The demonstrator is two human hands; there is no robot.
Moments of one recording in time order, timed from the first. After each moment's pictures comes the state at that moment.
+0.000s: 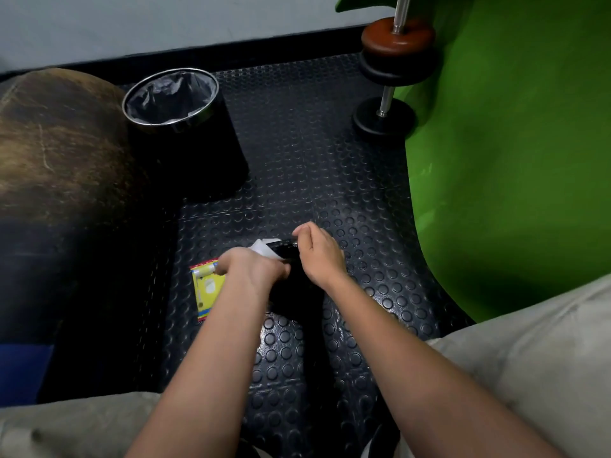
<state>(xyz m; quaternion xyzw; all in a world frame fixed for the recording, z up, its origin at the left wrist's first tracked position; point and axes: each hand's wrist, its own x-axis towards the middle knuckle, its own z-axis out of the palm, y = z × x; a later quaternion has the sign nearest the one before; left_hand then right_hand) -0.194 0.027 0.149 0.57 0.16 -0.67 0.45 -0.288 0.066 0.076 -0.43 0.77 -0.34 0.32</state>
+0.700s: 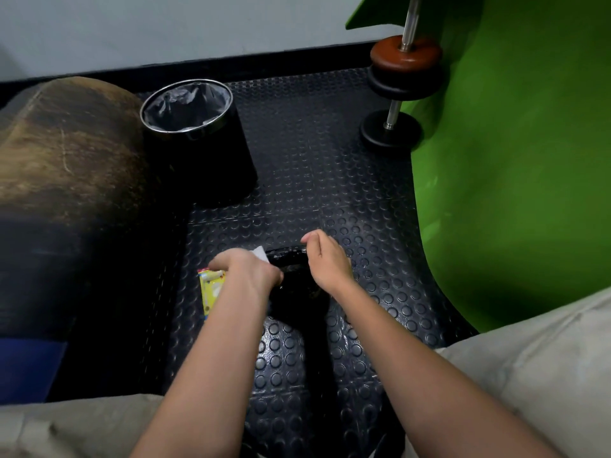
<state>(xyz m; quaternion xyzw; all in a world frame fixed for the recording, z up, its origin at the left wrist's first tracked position) -0.167 0.016 0.156 0.62 0.14 -0.63 0.44 -0.288 0.068 0.078 -0.44 0.77 -0.33 0.33</state>
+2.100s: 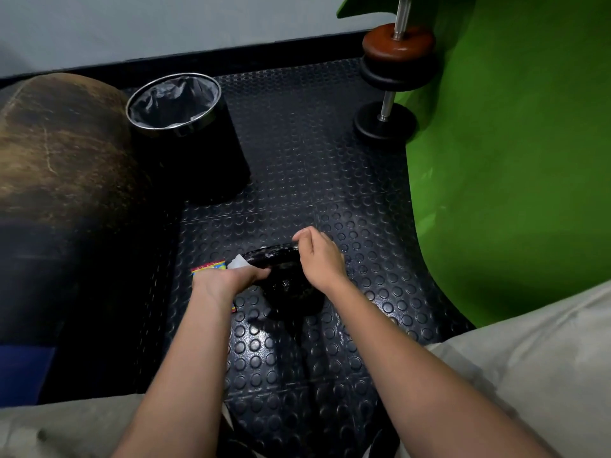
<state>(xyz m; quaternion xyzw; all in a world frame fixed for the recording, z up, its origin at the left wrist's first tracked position) -0.128 0.016 0.140 0.45 0.29 -0.73 0.43 -0.290 0.070 0.080 -0.44 0.77 -0.33 0.34</state>
